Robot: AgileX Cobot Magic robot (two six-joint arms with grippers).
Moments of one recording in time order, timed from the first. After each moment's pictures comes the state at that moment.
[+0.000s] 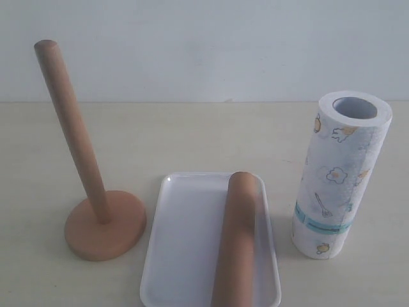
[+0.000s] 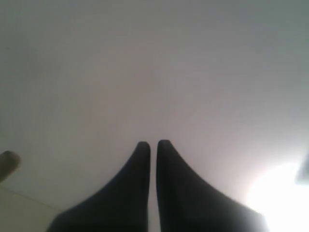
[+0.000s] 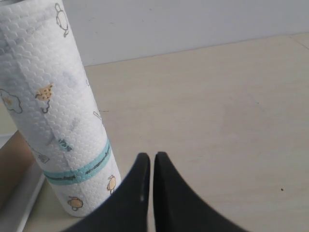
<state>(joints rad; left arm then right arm) -0.71 0.23 -0.55 1.22 0.21 -2.09 0.00 0.00 0.00 0.17 0.33 0.00</state>
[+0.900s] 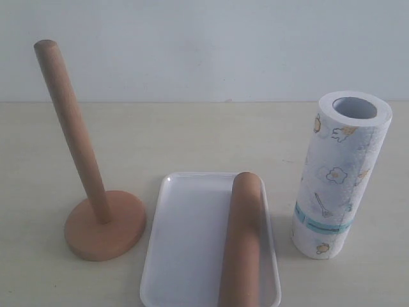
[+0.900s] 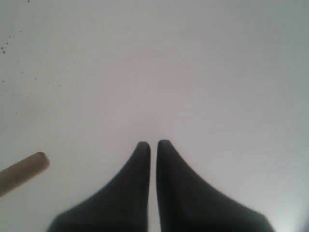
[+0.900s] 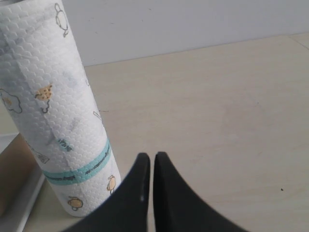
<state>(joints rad) -0.01 0.00 -0.21 0.79 -0.30 -2.09 0.00 0.00 0.00 0.17 0.33 0.00</state>
